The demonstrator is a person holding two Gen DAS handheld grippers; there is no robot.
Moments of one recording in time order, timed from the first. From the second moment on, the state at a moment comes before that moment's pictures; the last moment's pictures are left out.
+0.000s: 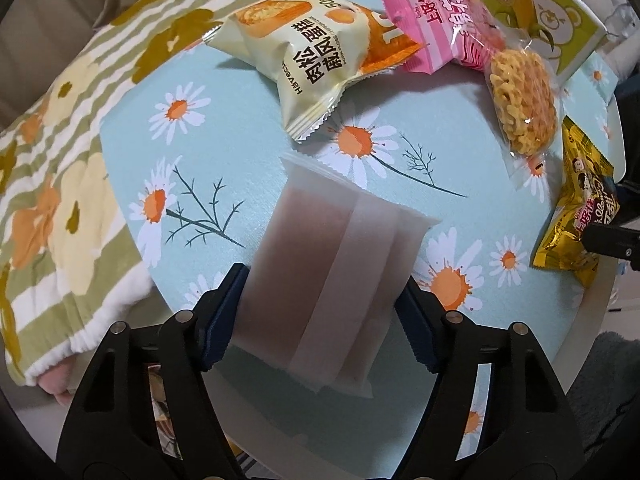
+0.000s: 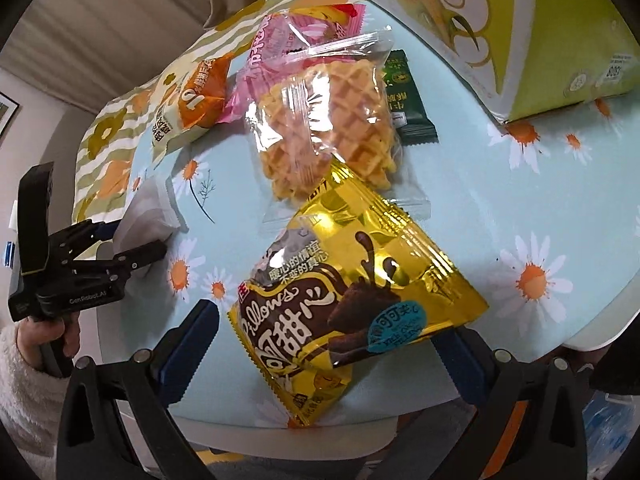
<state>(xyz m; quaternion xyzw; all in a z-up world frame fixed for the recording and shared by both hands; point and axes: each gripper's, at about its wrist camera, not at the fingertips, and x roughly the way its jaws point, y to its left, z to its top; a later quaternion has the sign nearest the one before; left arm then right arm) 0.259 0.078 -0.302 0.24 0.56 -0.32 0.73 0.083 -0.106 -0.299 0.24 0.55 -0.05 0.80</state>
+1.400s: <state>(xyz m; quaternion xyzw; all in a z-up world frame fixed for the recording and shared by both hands) 0.248 0.031 -0.140 0.15 0.47 -0.31 0.81 0.106 -0.141 -0.153 0.15 0.42 -0.01 0.89</state>
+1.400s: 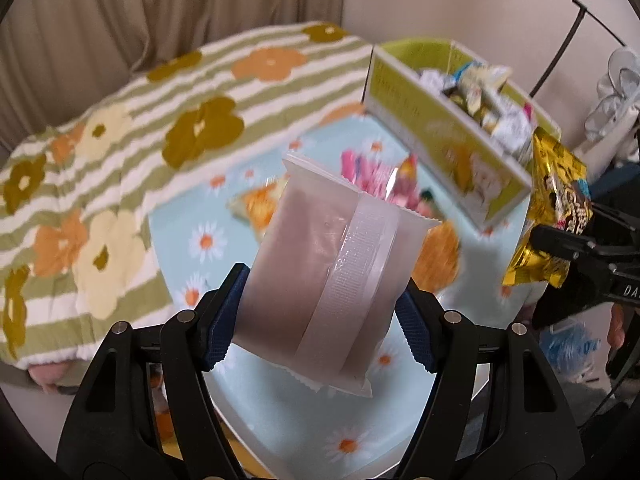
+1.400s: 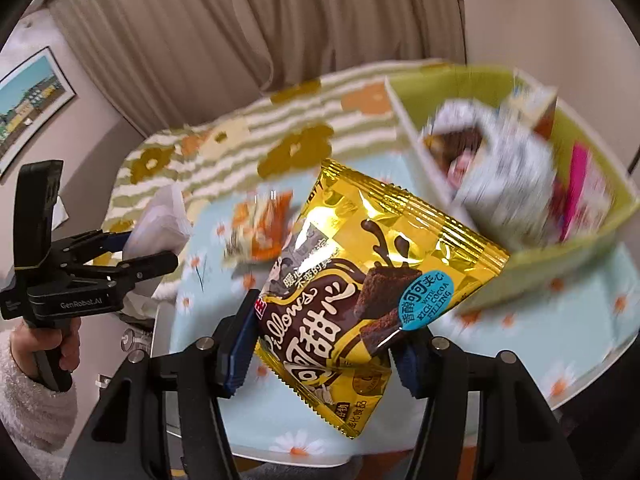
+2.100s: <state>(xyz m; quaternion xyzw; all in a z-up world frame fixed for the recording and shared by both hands) 0.229 -0.193 -0.092 0.06 0.45 -0.28 0.85 0.114 -0.354 -0.089 0.07 0.42 0.05 0.91</state>
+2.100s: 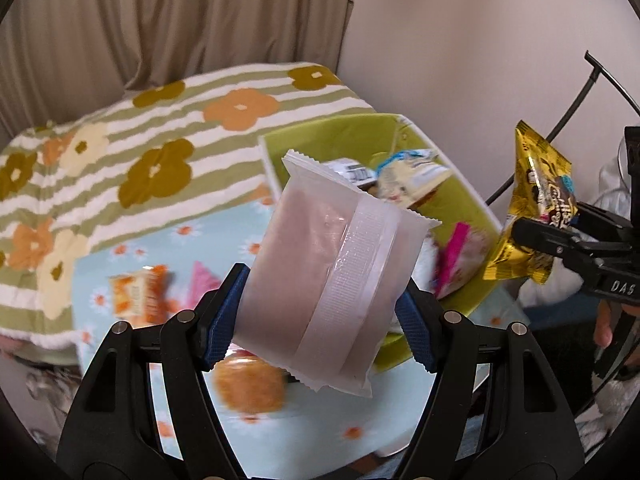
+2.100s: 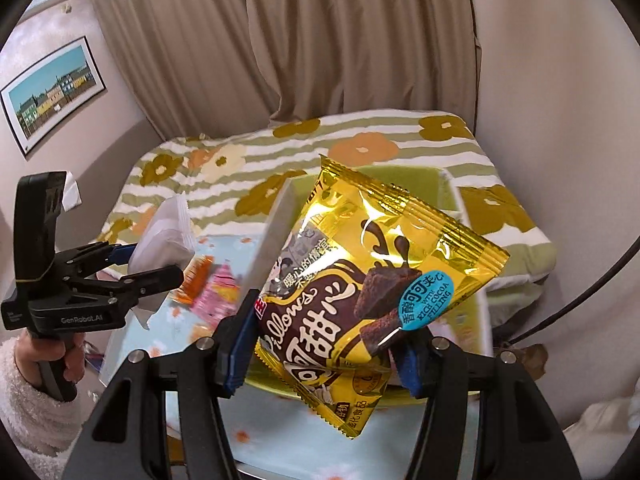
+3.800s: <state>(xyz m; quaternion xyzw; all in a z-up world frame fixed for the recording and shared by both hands) 0.224 -0.215 -0.138 0.06 0.51 -0.25 0.82 0.152 -0.385 -0.129 0.07 0.44 0.07 0.89</state>
